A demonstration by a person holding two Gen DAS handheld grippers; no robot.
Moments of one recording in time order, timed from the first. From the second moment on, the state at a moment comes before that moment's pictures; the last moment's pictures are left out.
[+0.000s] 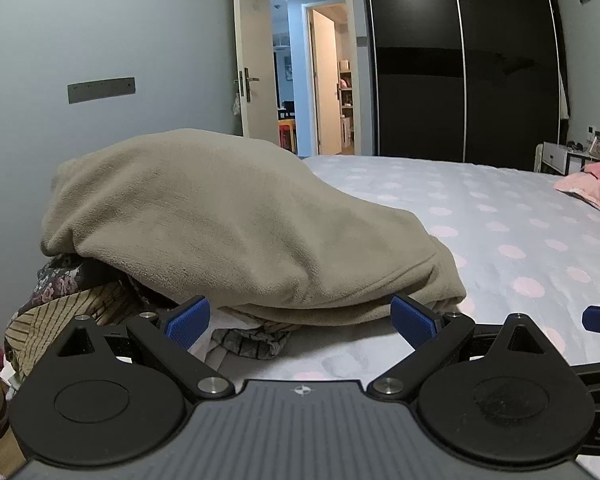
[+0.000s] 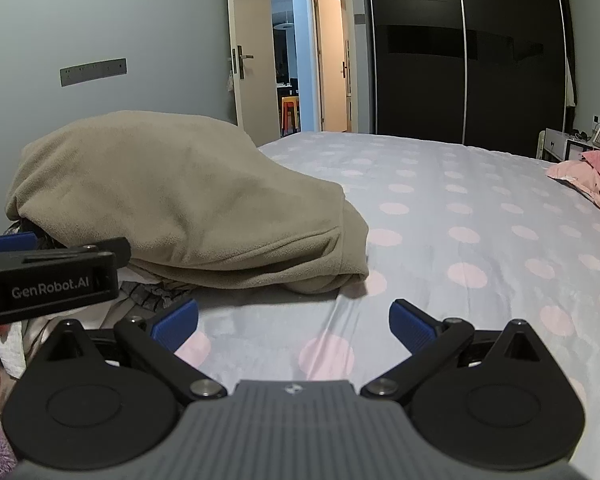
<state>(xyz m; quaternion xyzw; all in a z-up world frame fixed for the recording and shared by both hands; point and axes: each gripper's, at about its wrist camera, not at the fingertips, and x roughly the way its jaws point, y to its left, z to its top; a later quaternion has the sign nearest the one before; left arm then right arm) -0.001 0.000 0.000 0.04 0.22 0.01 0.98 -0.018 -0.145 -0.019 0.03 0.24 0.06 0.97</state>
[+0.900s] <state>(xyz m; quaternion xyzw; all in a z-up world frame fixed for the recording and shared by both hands) 0.001 -0.005 -0.006 0.03 0.24 -0.01 0.97 -0.019 -0.136 -0.023 0.01 0.25 0.06 0.97</state>
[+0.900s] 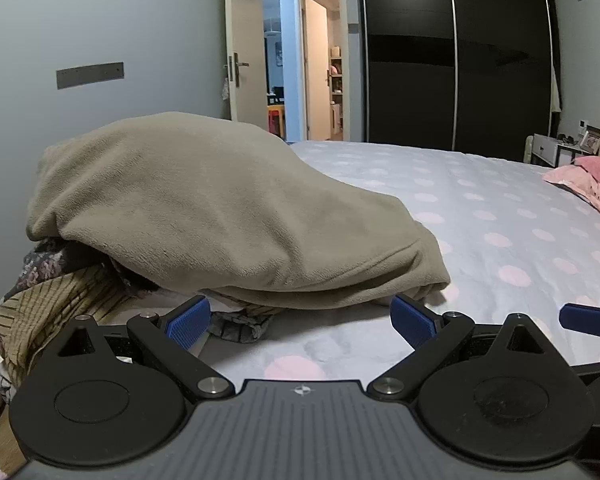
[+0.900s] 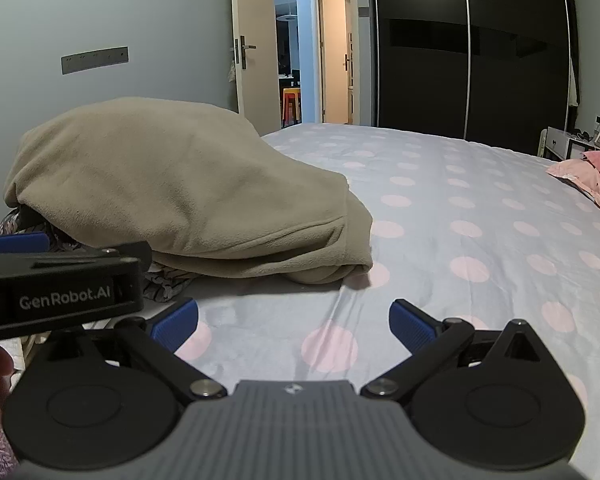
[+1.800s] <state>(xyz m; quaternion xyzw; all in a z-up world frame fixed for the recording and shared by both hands) 0.001 -0.005 -0.008 0.02 0.25 -0.01 0.97 -0.018 -0.133 -0.026 0.00 0.26 0.06 0.96</state>
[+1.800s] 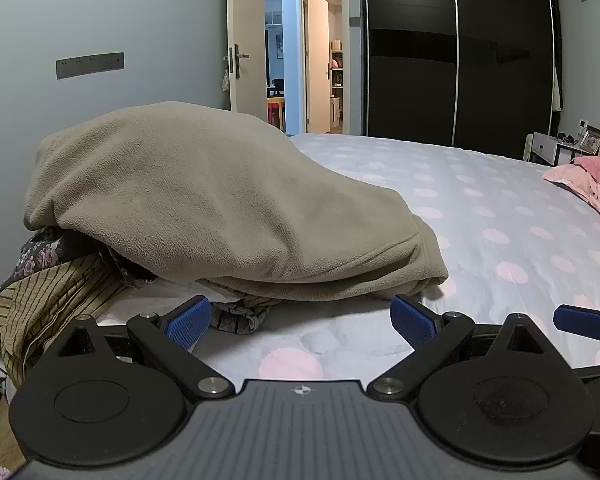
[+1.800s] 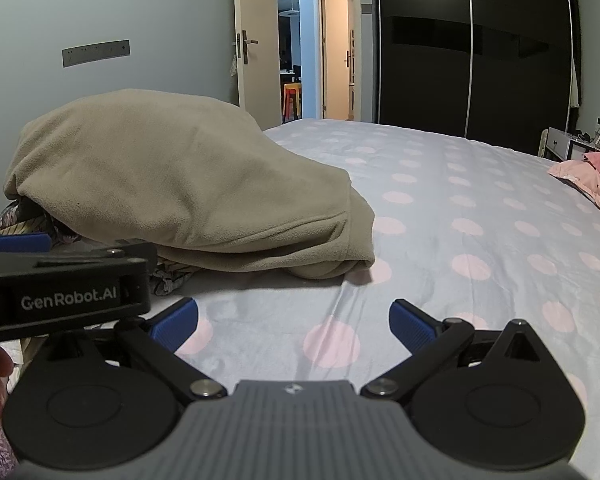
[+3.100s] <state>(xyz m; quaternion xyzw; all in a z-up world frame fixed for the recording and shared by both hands) 0.043 0.021 -0.043 0.04 0.31 0.03 0.95 0.017 -0.118 -0.062 -0.07 0.28 0.08 0.95</state>
